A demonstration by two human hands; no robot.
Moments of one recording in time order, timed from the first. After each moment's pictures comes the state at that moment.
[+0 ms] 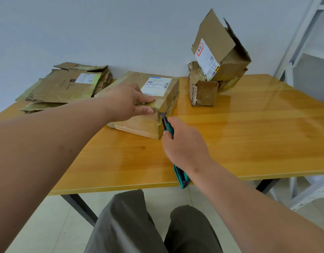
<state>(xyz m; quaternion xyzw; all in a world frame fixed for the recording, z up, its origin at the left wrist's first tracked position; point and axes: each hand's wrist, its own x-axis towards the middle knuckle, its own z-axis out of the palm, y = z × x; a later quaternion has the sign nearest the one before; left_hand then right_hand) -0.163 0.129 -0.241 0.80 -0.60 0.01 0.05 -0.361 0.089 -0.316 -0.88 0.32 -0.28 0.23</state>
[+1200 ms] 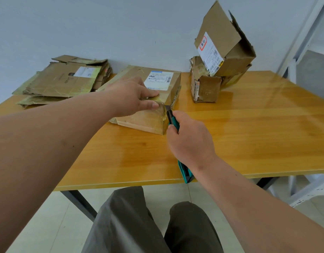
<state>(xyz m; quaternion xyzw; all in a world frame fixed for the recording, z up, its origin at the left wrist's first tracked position) -0.173 0.126 -0.239 0.81 -0.59 0.03 0.02 -0.364 0.088 -0.316 -0.87 0.32 -0.32 0.19</state>
